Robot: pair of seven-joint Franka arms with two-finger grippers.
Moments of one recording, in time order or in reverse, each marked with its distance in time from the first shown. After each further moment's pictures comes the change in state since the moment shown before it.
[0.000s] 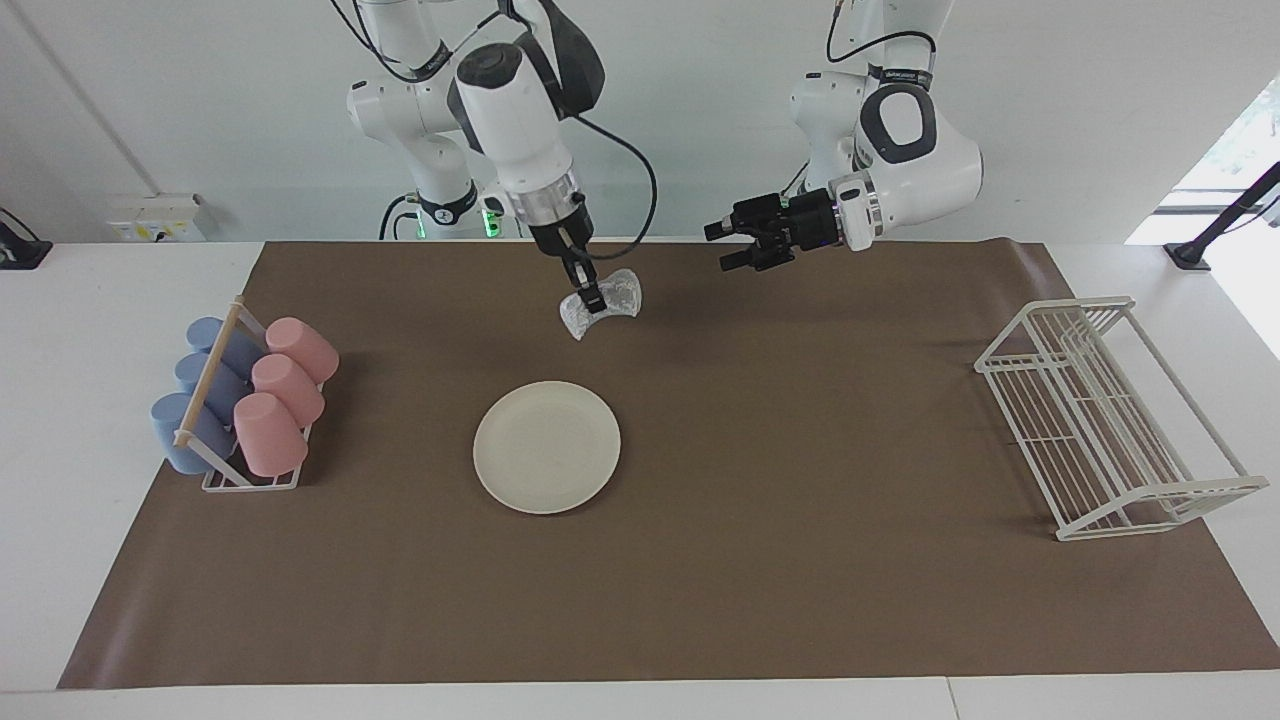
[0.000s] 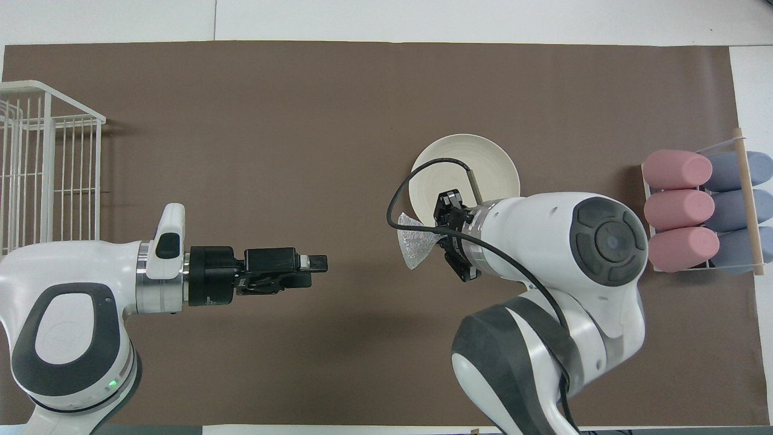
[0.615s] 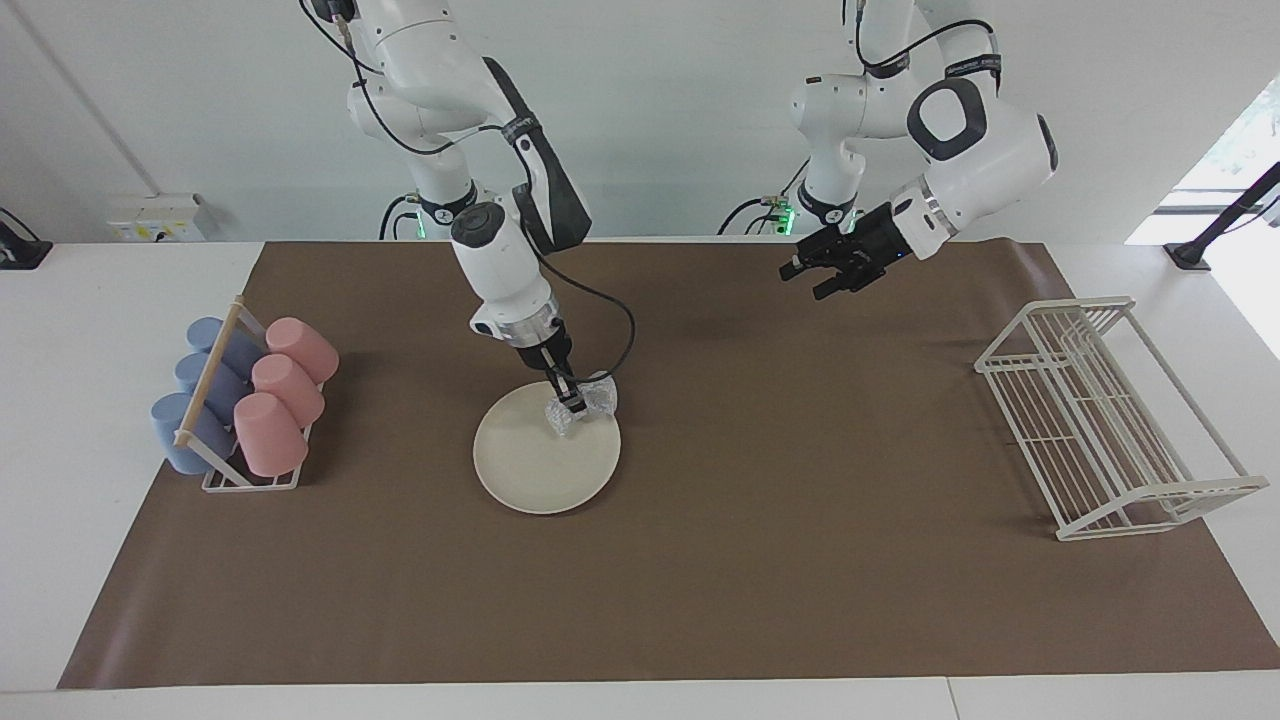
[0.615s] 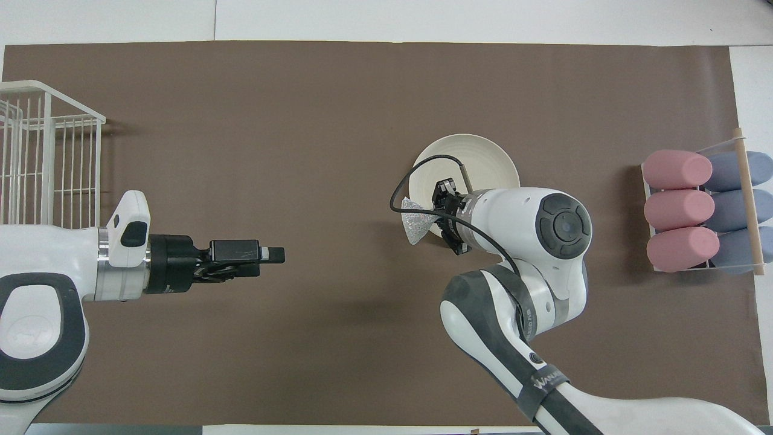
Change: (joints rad) left arm 0.150 0.000 0.004 0.042 0.570 -0.024 -0.051; right arm -0.049 0.246 -0.002 -0.109 0.000 0.374 -0.192
